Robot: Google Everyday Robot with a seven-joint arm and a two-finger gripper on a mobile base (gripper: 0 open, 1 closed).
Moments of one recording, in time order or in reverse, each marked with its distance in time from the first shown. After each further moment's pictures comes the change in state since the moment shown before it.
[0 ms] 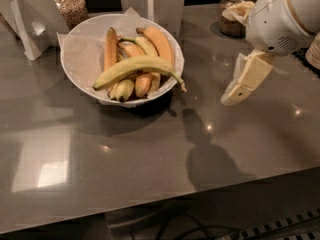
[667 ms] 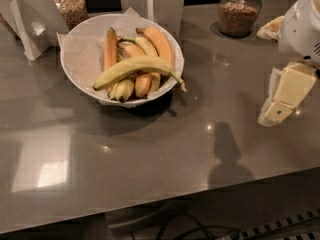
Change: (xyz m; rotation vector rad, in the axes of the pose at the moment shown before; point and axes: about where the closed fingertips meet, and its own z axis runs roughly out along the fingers) arm 0.052 0.040 -0.039 -0.088 0.288 0.130
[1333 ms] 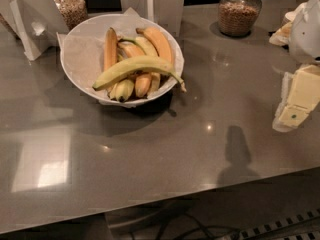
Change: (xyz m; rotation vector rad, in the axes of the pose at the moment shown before) arm 0.022 0.008 -0.007 -0.041 0.099 0.043
